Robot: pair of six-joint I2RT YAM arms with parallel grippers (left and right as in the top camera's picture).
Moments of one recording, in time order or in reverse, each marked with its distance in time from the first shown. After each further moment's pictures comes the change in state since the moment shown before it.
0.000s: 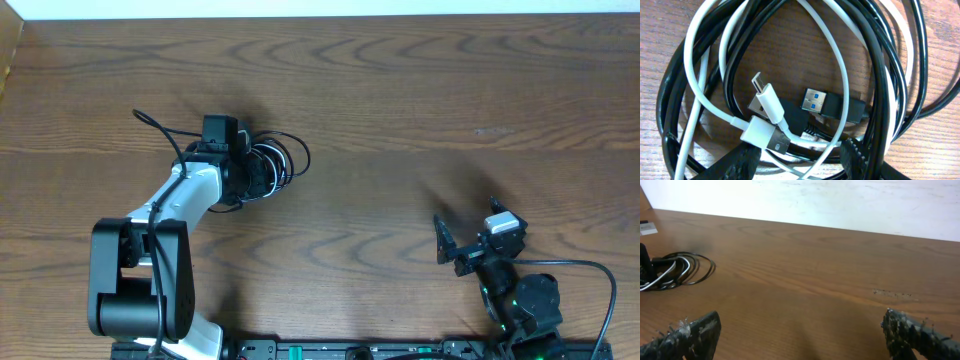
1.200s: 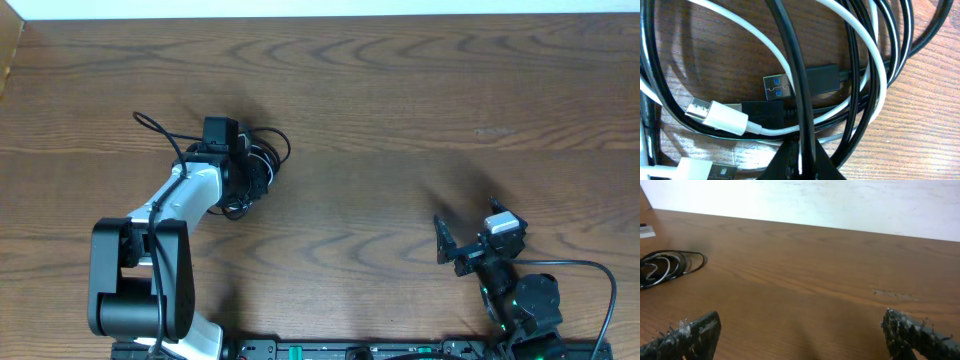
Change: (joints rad) left arm 0.000 0.001 -0.003 -0.030 0.000 -0.026; right arm 0.000 0.000 0.000 0.000 0.000 0.000
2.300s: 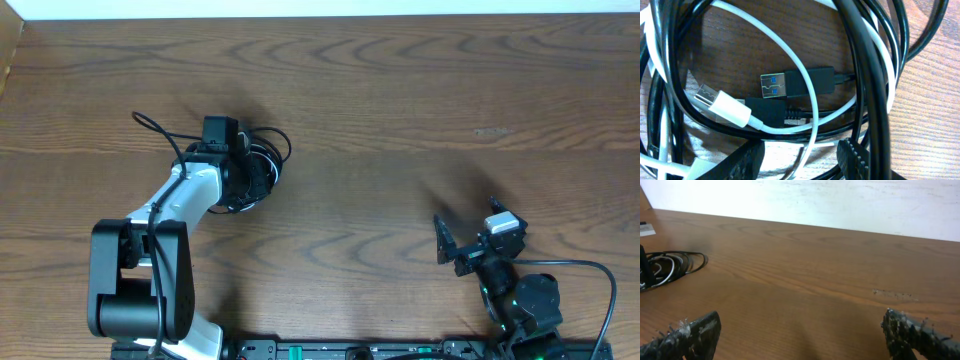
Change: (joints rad) left arm 0.000 -0.002 0.000 0.010 0.003 -0.018; right arm 0.000 0.000 0.000 0.000 0.000 0.000
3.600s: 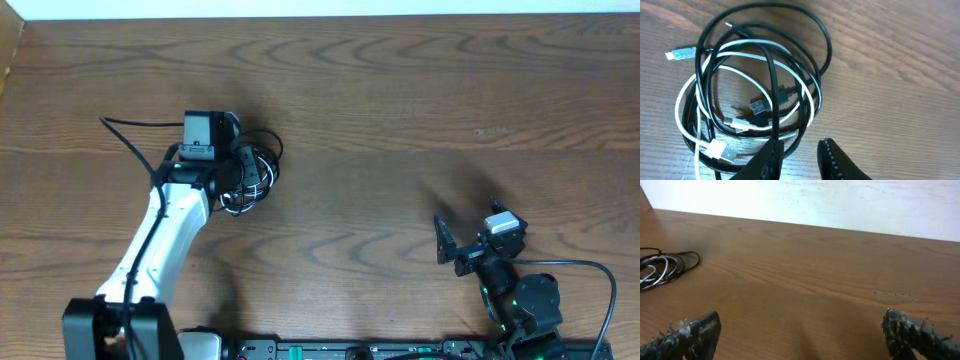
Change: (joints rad) left arm -0.009 -0.261 0.009 -0.045 -0.008 -0.008; right arm 0.000 0.000 0.000 0.000 0.000 0.000
